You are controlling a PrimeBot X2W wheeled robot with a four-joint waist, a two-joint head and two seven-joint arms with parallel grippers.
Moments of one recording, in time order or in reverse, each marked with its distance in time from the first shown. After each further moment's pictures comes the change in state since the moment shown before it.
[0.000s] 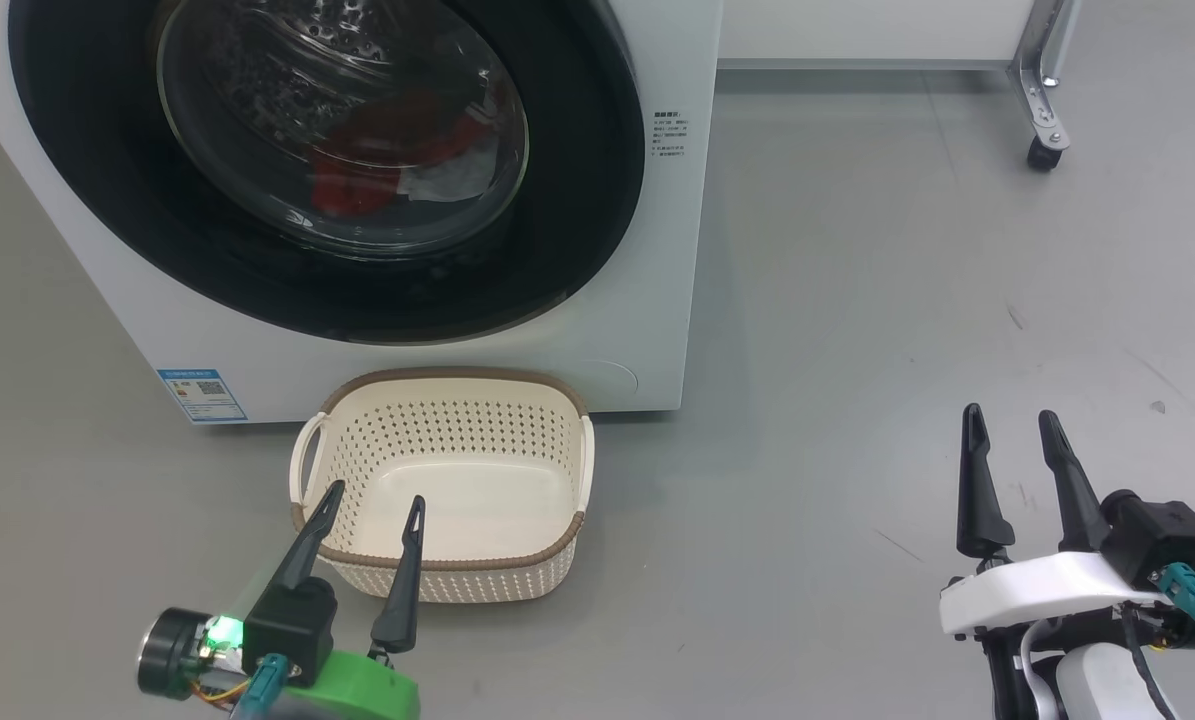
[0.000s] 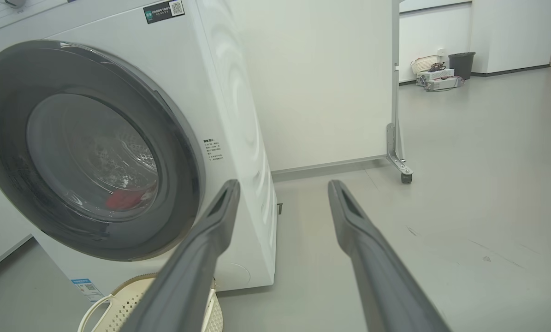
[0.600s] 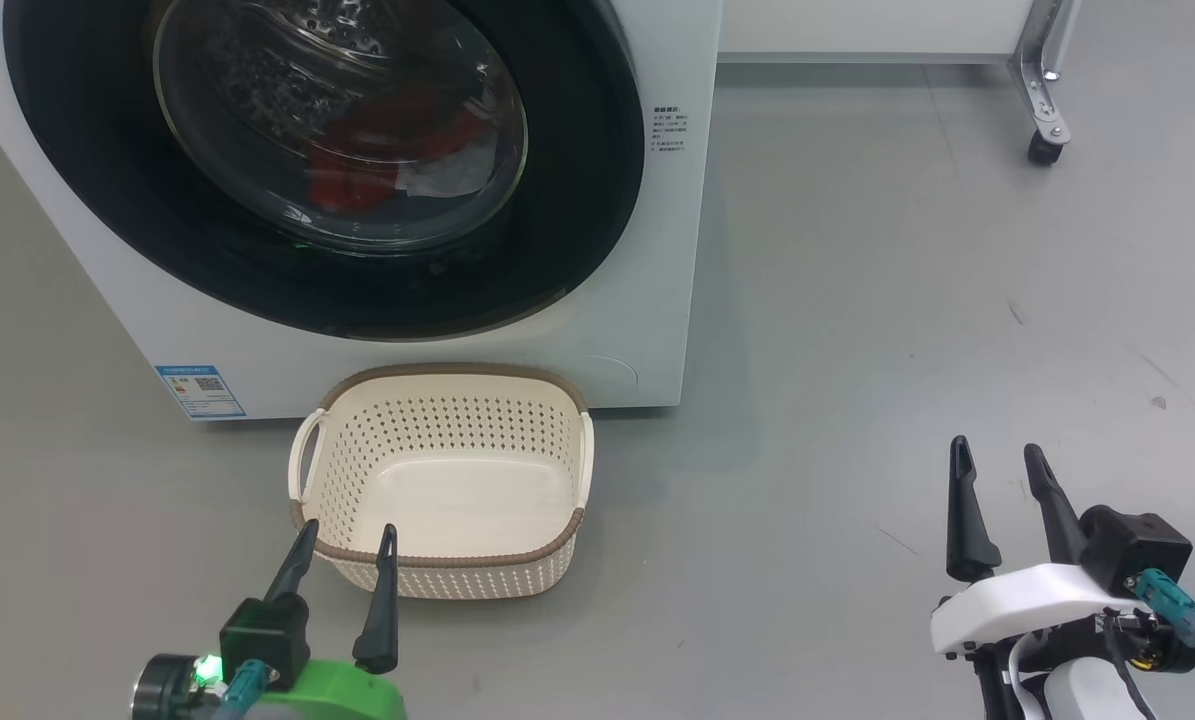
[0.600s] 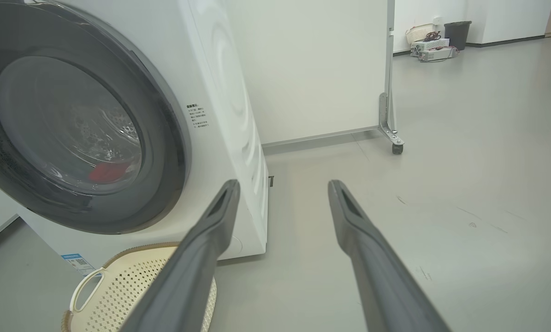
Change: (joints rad) left arm -0.001 0.001 -0.002 0.107 -0.125 0.061 -0.002; right arm 0.000 0.003 0.008 0.076 0.005 -0.017 0.024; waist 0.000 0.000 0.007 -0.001
